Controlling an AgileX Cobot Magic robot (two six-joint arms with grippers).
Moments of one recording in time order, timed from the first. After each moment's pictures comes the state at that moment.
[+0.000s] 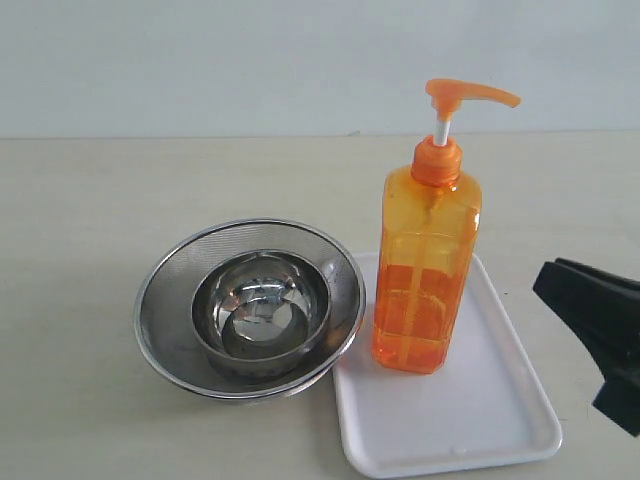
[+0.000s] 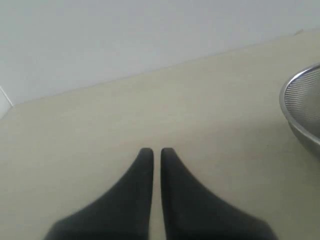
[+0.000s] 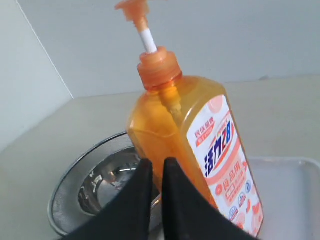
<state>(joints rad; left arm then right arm) 0.05 0.00 0.00 -0.03 0.30 0.27 0.38 0.74 -0.02 -0.46 -0.60 0.76</state>
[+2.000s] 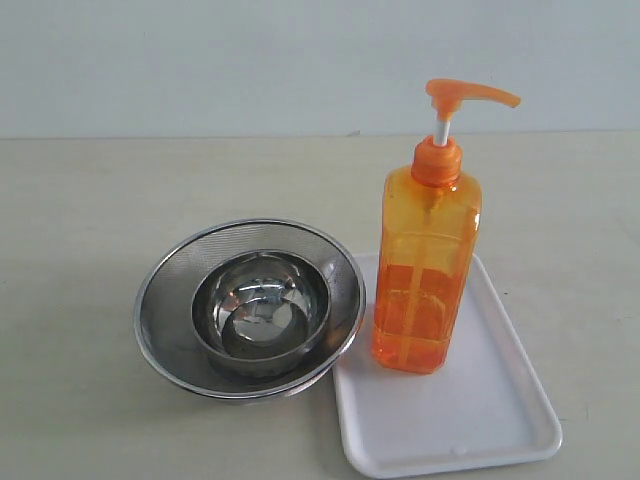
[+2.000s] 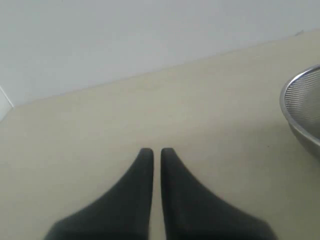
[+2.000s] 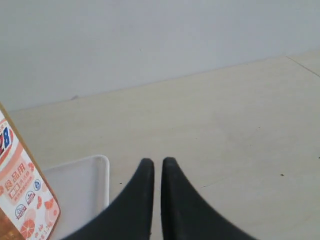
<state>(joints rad) 0.05 0.00 0.00 -0.03 0.29 0.27 0.12 0.01 0.00 -0.49 0.26 0.70</state>
